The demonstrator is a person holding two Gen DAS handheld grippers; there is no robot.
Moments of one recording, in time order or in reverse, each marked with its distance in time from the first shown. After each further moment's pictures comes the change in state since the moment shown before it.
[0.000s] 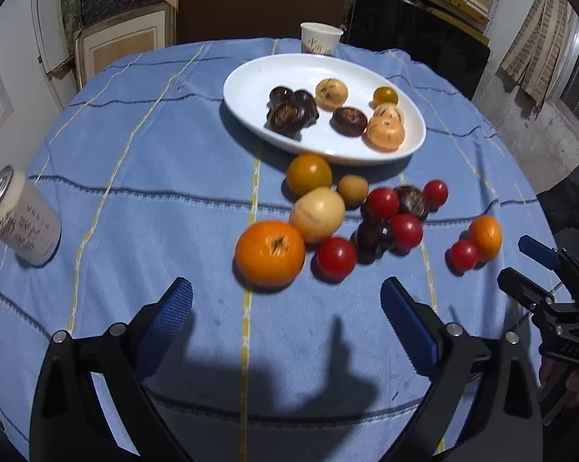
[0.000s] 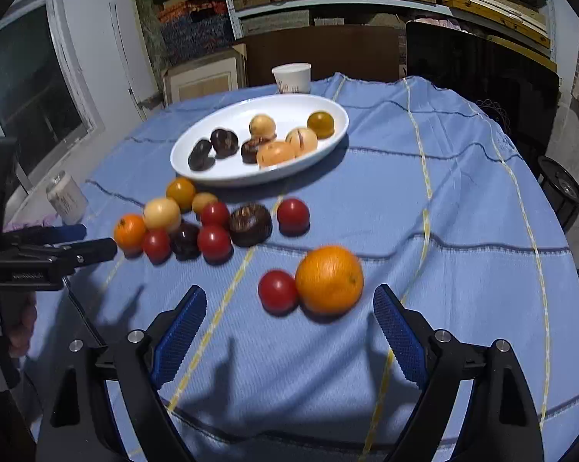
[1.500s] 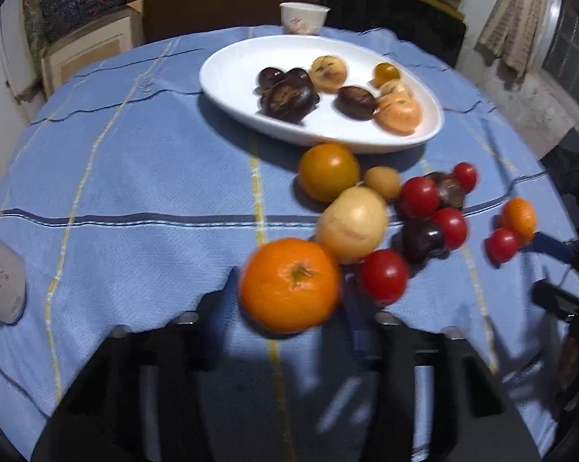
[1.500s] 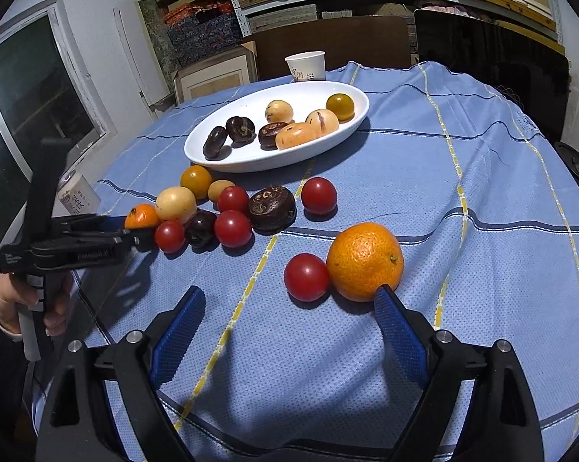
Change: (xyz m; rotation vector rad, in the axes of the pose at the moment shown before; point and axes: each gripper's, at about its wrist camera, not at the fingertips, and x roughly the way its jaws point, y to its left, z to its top) left arm 0.054 0.019 0.021 0.109 0.017 -0.077; right arm 0.017 0.005 -0.012 0.041 -0.002 0.091
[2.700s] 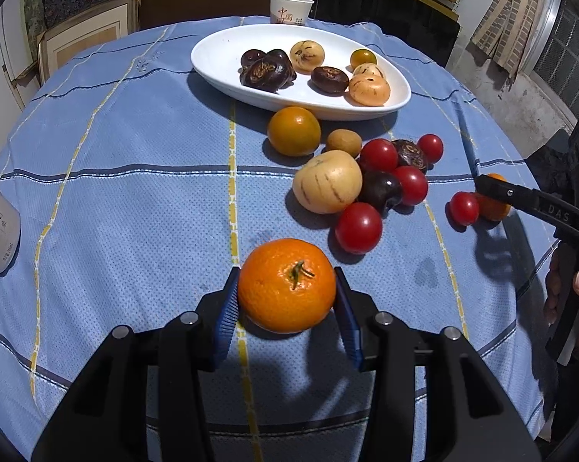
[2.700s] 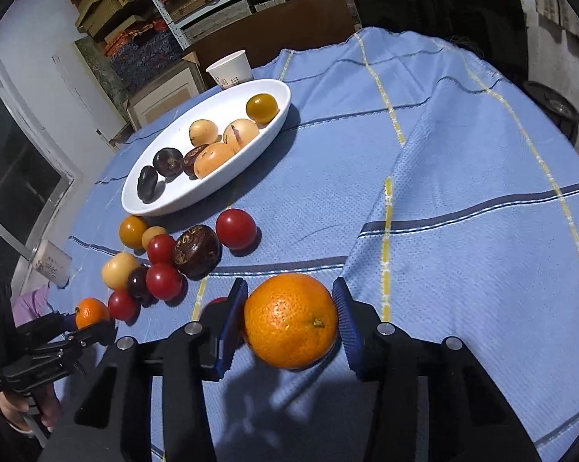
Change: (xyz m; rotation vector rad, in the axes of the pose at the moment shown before) left arm -0.019 -0.015 -0.033 -0.013 0.026 -0.030; right arm 0.017 -0.055 0.022 0.226 0.024 -0.047
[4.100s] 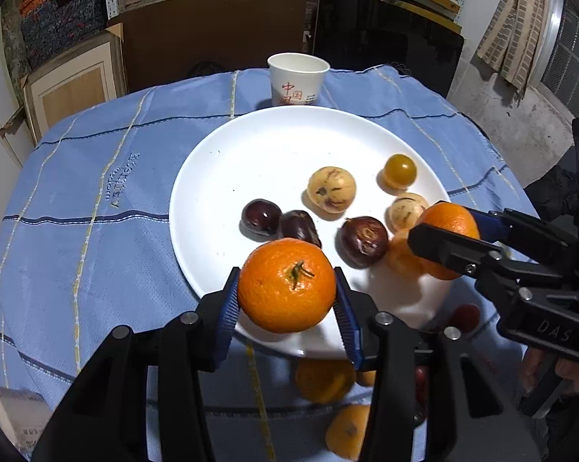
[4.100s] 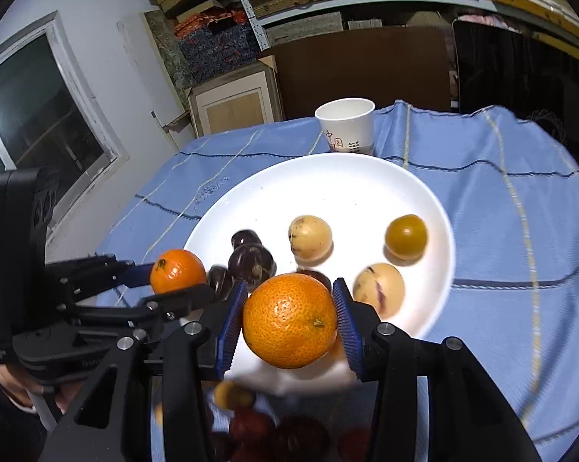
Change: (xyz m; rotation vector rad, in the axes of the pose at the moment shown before) left arm 0.041 0.017 0.170 0.049 -0.059 0.029; right arm 0.069 0.101 0.122 -0.219 -0.040 0.159
